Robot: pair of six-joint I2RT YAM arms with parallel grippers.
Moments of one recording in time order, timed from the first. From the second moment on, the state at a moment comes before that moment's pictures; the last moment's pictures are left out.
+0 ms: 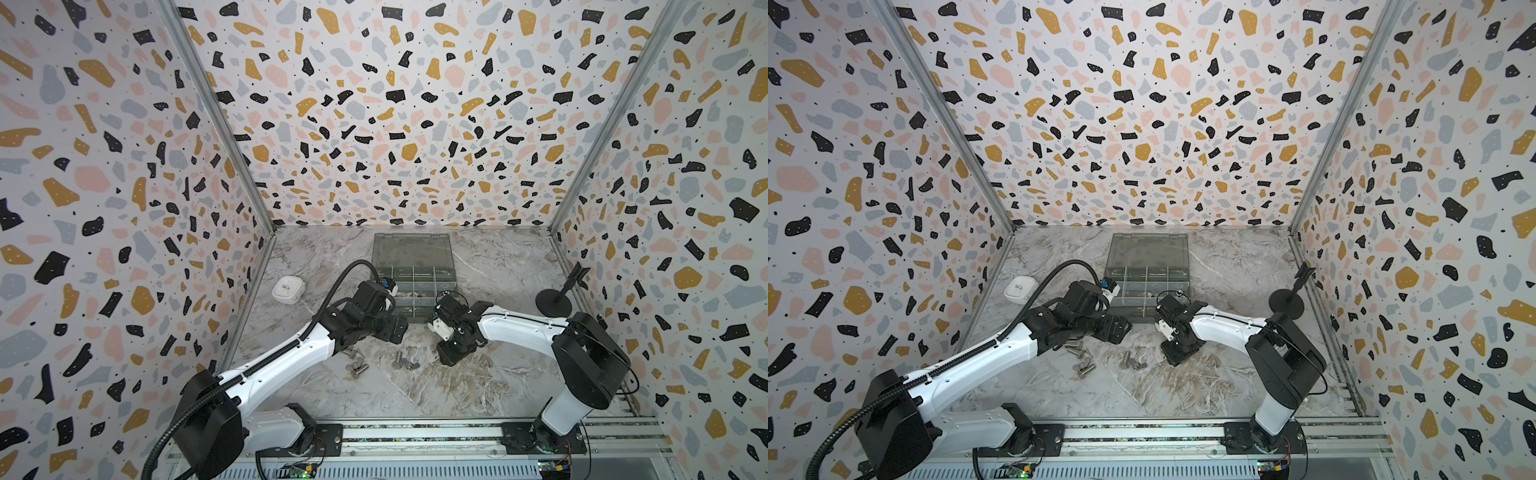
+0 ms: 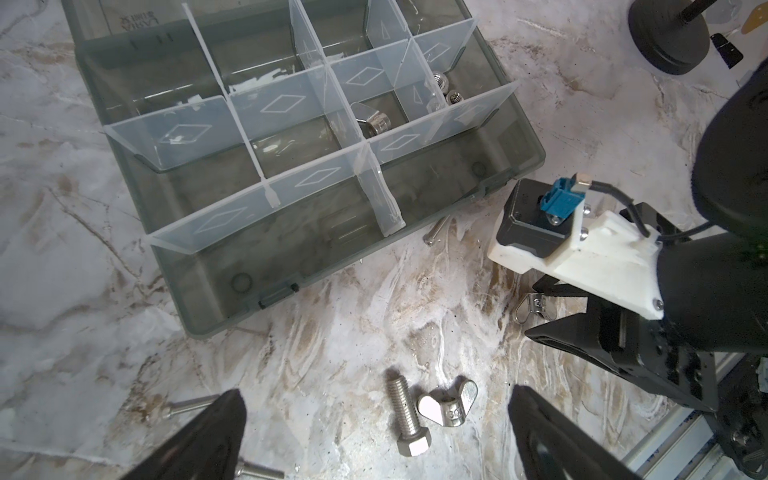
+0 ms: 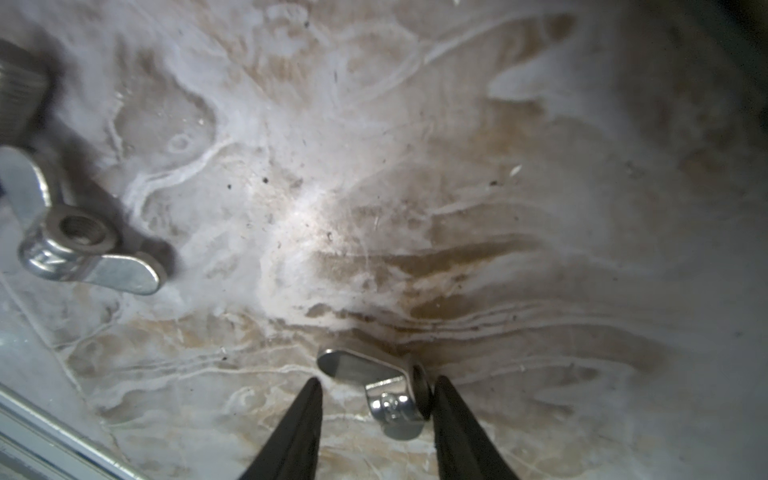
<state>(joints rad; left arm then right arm) -0.70 1.24 0.89 -0.53 0.05 -0.27 0.79 1.66 0.97 -0.73 -0.16 0.14</state>
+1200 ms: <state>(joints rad) -0.66 1.22 0.90 -0.53 0.00 -0.25 0.74 1.83 1.56 -0.94 -0.05 0.11</state>
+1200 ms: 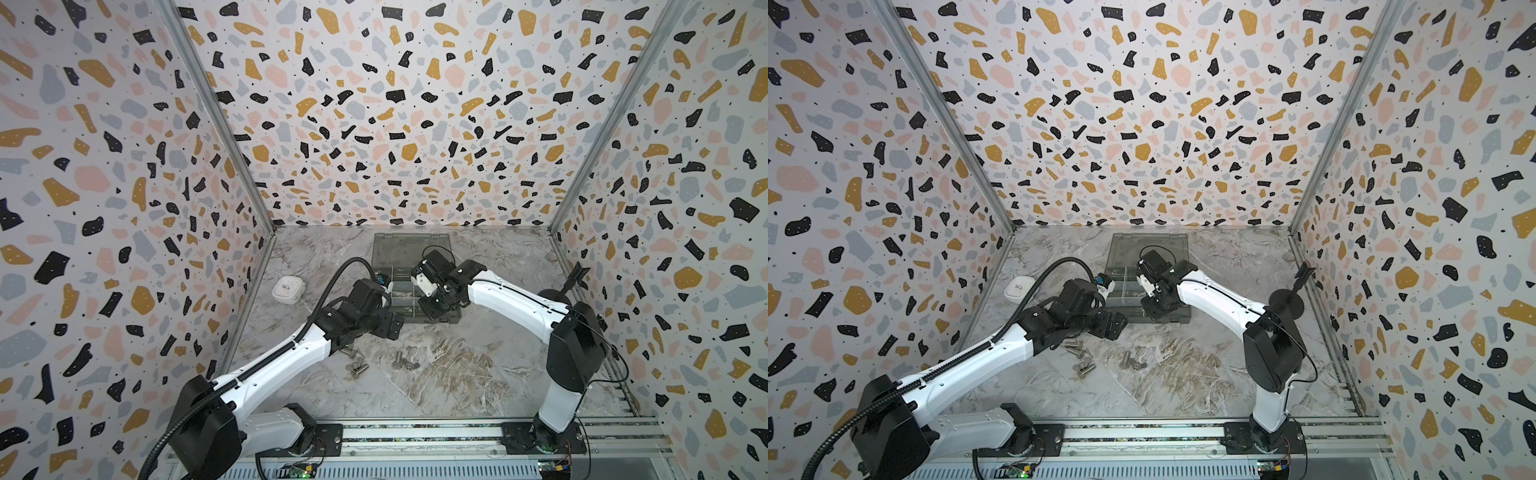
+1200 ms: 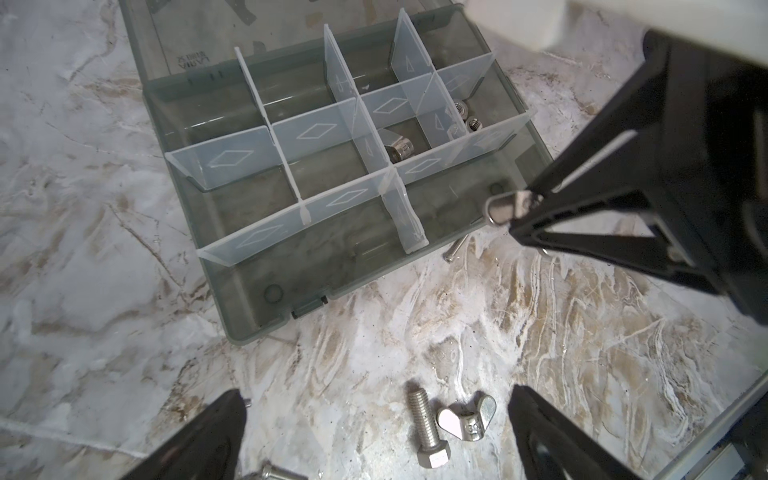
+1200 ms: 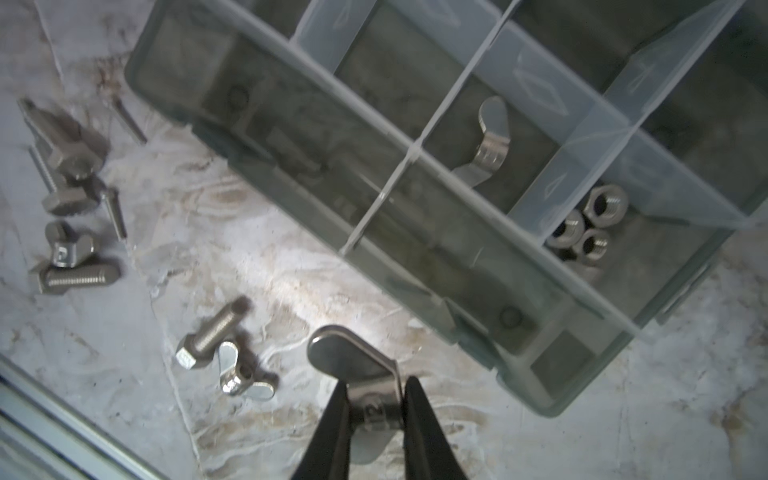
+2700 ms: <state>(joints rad) -0.51 1.19 0.91 -0.60 0.05 -0.24 0.65 1.89 1.72 -0.98 -0.13 0.07</state>
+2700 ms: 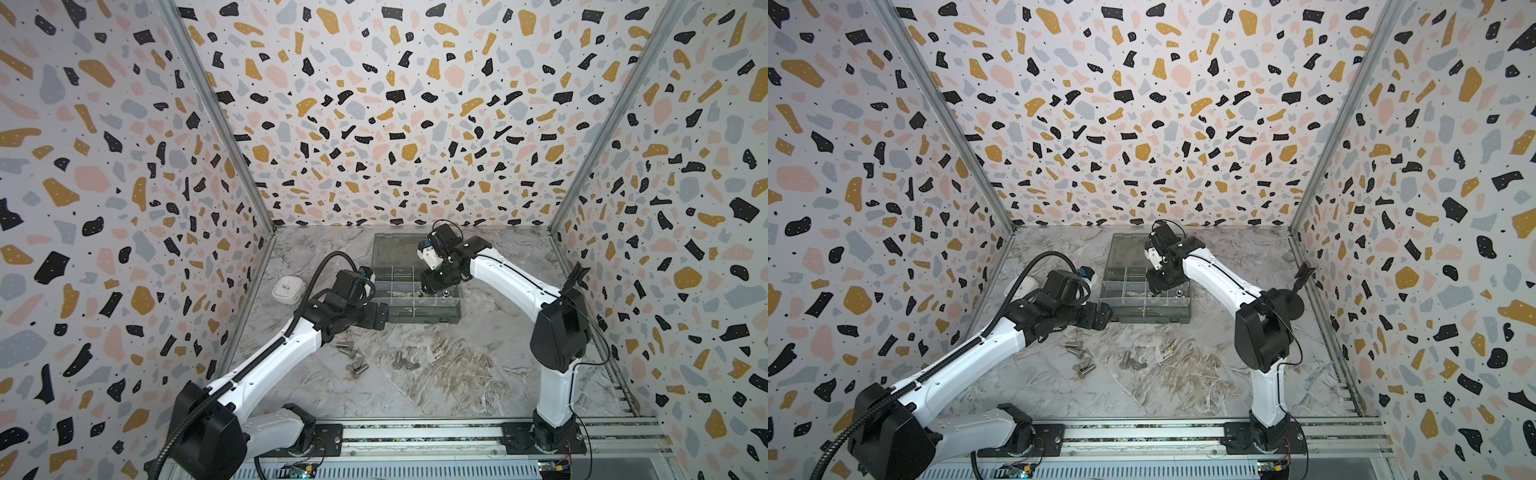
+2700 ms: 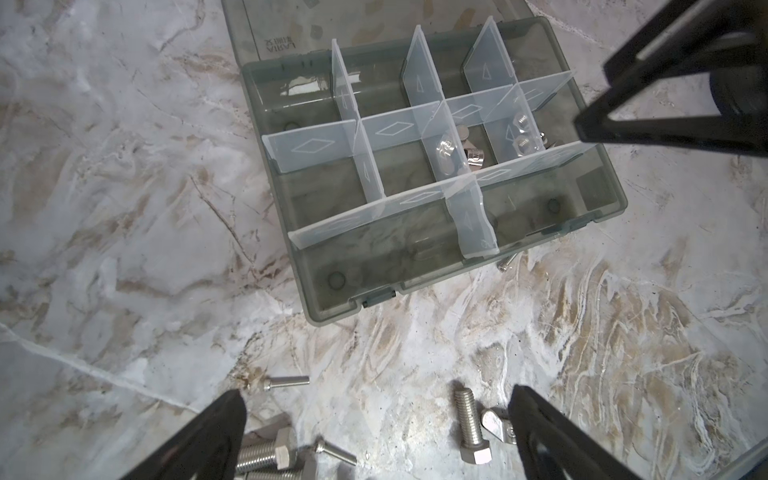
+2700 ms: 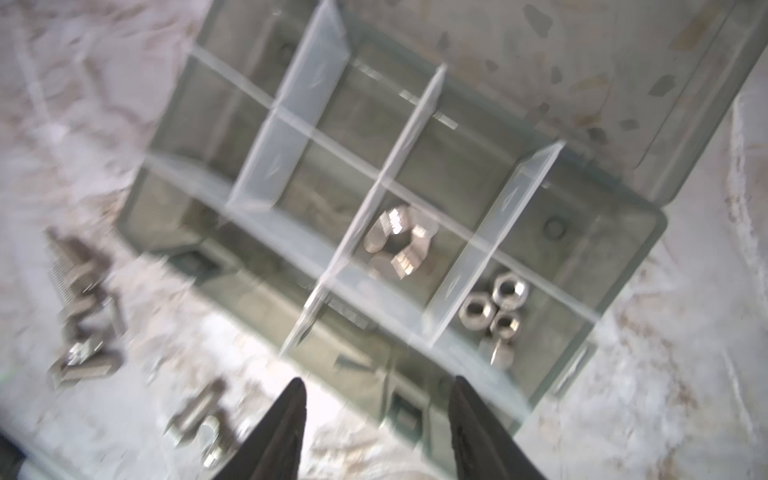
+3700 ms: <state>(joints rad) -0.64 0.78 0.67 -0.69 0.07 -0.53 1.00 1.66 1.10 -0.62 -0.24 0.18</state>
